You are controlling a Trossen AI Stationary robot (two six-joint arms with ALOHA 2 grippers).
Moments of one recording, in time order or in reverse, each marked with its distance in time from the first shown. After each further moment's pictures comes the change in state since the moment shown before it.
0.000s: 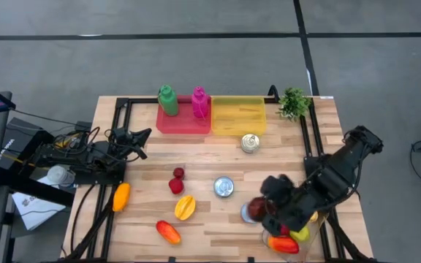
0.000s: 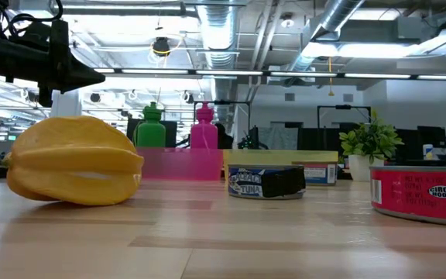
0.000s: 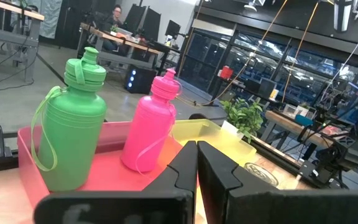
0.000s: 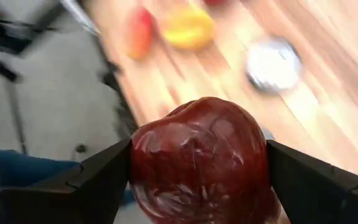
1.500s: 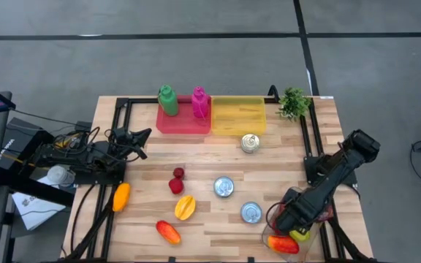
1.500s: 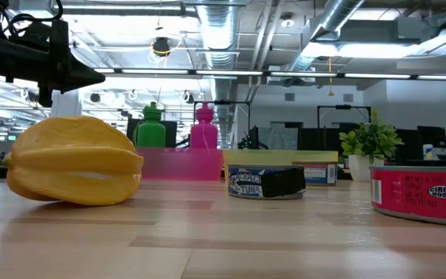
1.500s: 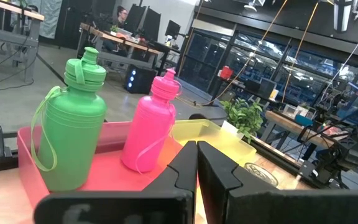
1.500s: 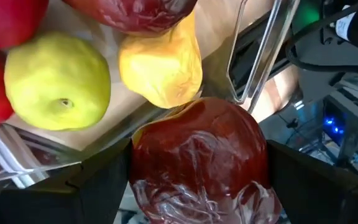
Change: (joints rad) left arm 0.000 0.000 0.000 0.002 0.000 0.000; right arm 0.039 0.056 -0.519 -0.316 -0.734 0.089
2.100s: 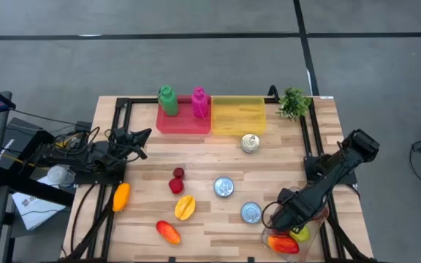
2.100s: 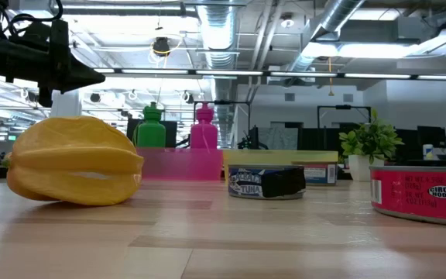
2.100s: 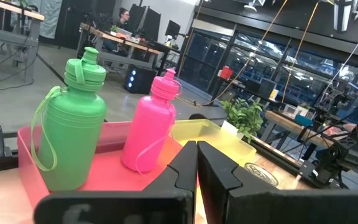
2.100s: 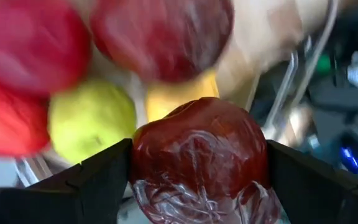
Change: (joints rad) left arm 0.000 0.000 0.000 0.000 0.000 0.000; right arm -0.020 0.000 -0.005 0.094 0.131 0.004
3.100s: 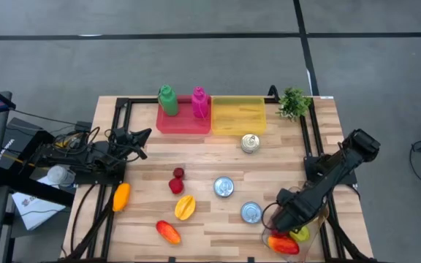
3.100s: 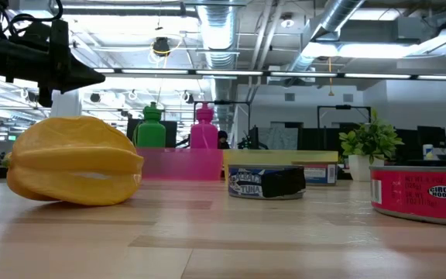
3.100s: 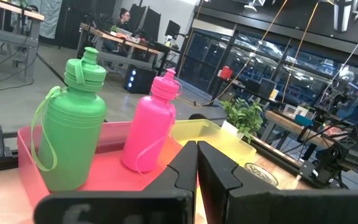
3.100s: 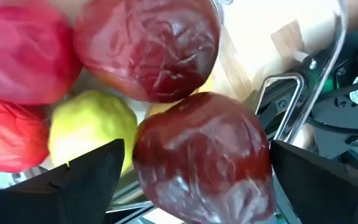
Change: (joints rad) left arm 0.000 0.000 0.000 0.000 0.000 0.000; right arm 0.007 -0.007 -0.027 0.038 0.028 -0.031
